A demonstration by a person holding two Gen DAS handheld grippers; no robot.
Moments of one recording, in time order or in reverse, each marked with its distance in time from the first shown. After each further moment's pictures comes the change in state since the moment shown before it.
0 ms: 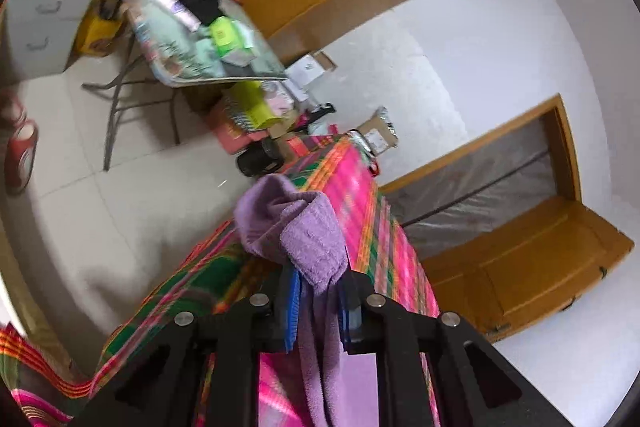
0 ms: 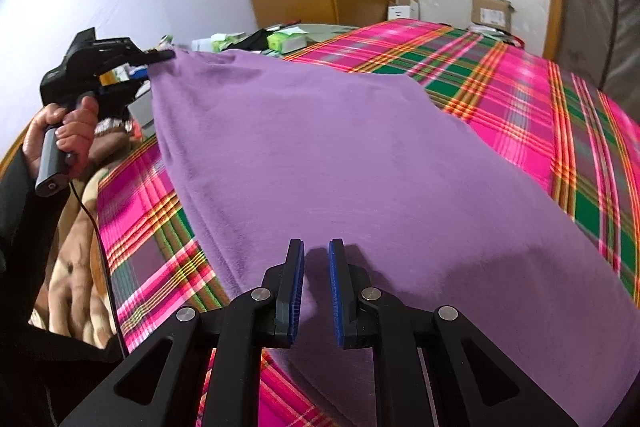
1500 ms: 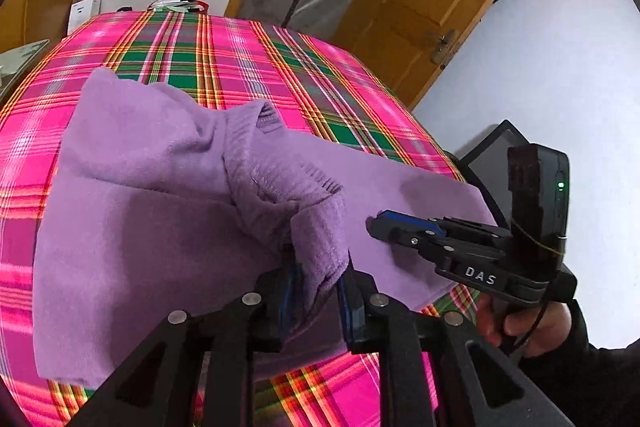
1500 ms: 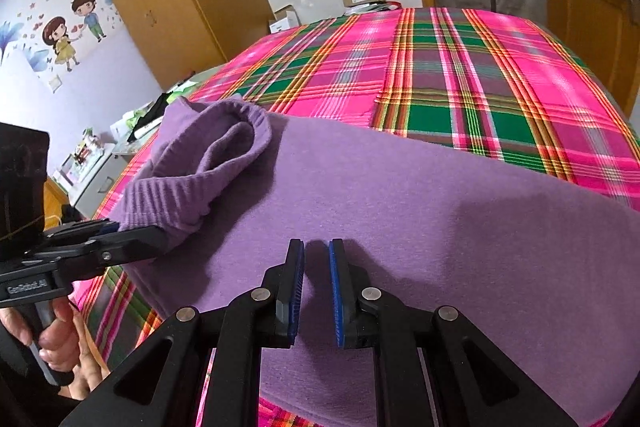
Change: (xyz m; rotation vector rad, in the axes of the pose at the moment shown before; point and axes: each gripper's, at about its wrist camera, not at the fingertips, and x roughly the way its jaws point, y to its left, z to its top) left arm 0.096 -0.173 -0.244 0.787 0.607 -0.136; right arm -0.065 -0.085 -0.057 0.395 -0.090 -0.168
